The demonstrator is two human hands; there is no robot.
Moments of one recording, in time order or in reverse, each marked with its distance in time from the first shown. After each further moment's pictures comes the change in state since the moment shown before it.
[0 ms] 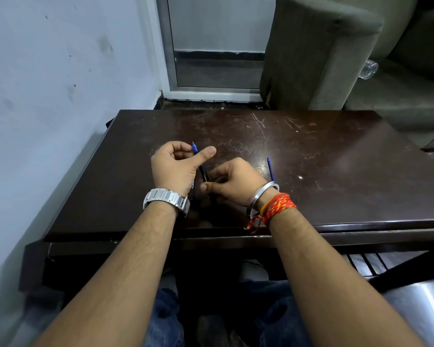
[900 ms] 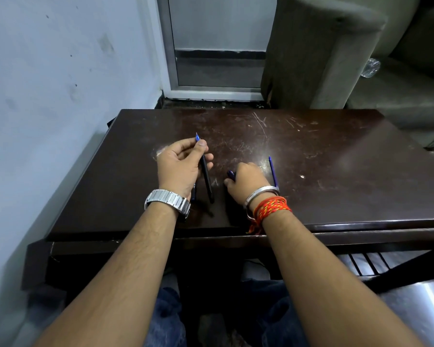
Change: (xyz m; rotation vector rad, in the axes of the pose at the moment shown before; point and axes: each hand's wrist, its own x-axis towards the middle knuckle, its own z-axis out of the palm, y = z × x) left_hand -0.004 0.003 0.004 -0.246 -0.111 -0.122; right_hand 0.015 0.022 0.007 -0.471 0.138 0.318
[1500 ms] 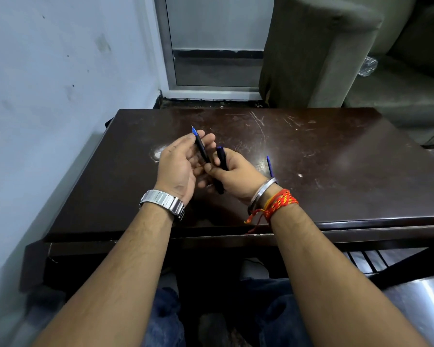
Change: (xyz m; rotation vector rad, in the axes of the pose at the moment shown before) left_hand -0.009 0.016 0.007 -0.187 -0.140 -0.114; right_hand -0.019 -0.023 -0.015 0.990 -0.265 -0.317
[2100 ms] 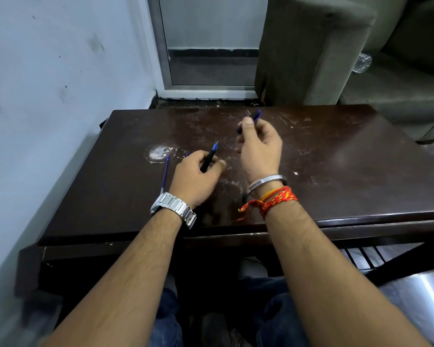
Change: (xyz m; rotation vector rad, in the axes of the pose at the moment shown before) left_hand -0.001 -0.028 -0.002 0.907 -0.092 0.168; right_hand 0.006 -0.021 -0.019 0.185 0.849 -0.173
